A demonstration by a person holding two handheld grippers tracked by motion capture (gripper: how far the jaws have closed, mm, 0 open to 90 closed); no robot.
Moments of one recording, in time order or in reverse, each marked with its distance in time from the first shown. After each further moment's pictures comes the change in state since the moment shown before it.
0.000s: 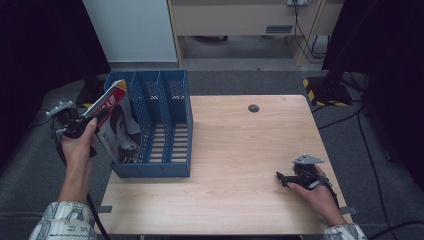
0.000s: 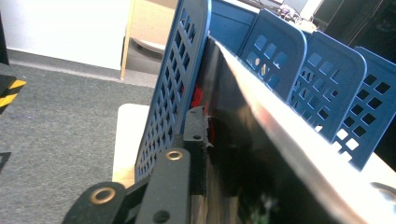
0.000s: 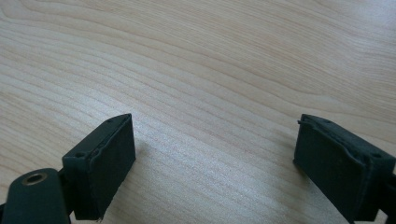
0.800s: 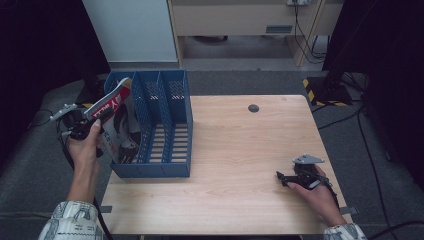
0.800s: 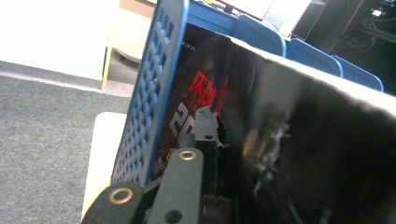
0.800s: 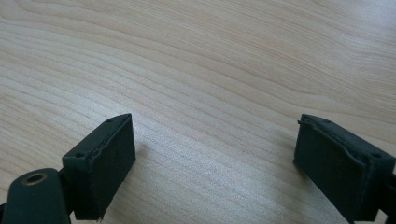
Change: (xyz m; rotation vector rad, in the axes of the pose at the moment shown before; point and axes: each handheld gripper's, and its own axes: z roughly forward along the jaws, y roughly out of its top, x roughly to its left) left arm 0.000 -0.015 0.008 -0.064 -0.072 -0.034; right arm 0.000 0.000 0.000 0.002 -0.006 0.007
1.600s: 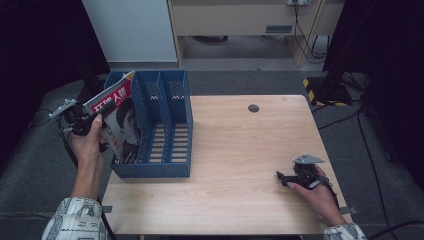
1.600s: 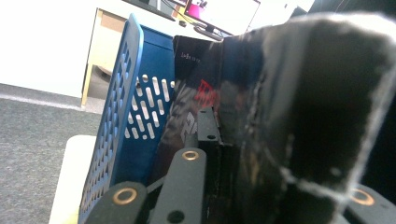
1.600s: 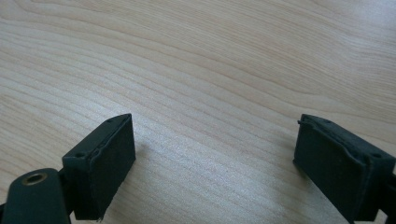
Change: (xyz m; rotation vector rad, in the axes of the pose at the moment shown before) left arm -0.017 0.011 0.004 -0.072 -0.075 -0.001; right arm 0.000 0.000 0.000 -0.001 0.000 -0.003
